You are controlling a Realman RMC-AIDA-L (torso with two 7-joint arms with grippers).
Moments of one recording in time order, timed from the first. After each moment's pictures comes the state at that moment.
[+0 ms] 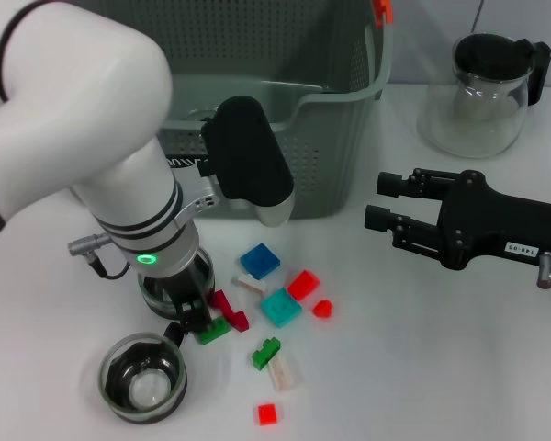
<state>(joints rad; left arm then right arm) -0.70 -2.17 1.67 1.24 2.83 1.54 -2.46 0.50 2.07 -0.88 -0.56 -1.66 -1.58 1.20</state>
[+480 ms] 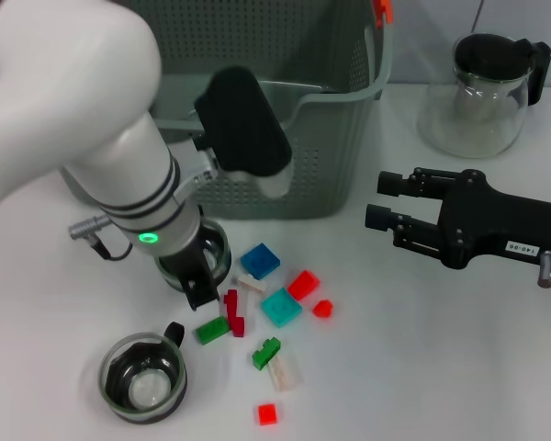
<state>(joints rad) -0.70 -2.17 1.63 1.29 2.83 1.53 -2.48 0.50 2.07 -0.88 -0.56 -1.66 -1.58 1.20</state>
